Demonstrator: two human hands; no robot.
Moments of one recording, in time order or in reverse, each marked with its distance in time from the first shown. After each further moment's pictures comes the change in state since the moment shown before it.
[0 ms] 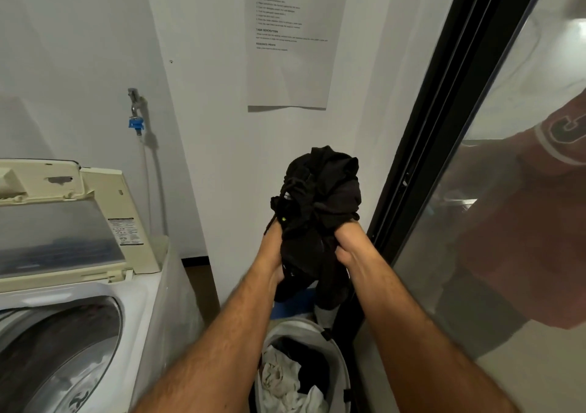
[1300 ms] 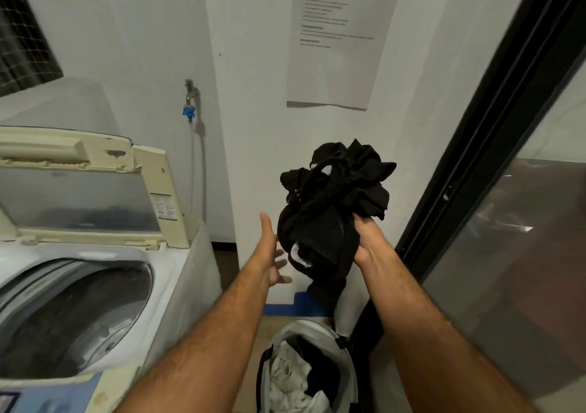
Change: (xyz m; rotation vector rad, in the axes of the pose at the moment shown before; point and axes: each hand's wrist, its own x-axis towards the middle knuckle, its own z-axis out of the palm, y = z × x) left_hand 0.005 -0.018 -0.045 -0.048 0.225 -0.236; right_hand 0.024 -0.003 -0.008 0.031 -0.195 0.143
